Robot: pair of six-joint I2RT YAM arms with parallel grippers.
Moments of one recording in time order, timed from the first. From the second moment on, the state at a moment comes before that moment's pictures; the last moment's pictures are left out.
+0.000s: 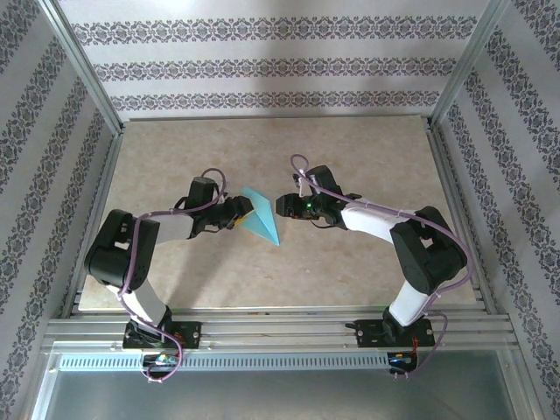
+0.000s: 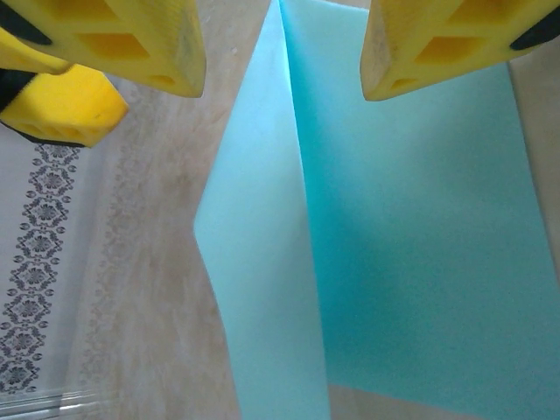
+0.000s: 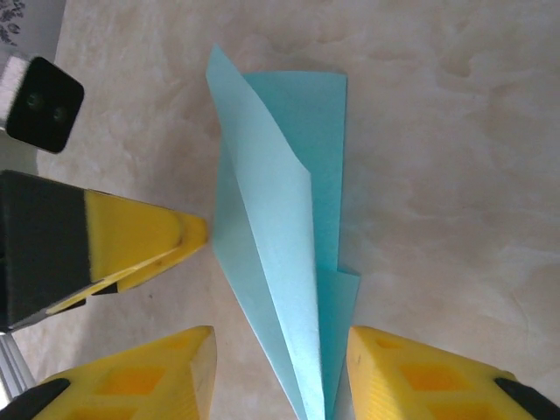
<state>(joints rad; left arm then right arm) -0.27 1.71 0.74 0.22 0.59 -0.93 0.53 1.70 0.95 0.00 -0.42 0.61</state>
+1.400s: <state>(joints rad) -0.36 1.67 1.37 -0.73 0.13 -0.45 0.37 1.33 0.76 0.02 -0.17 0.64</state>
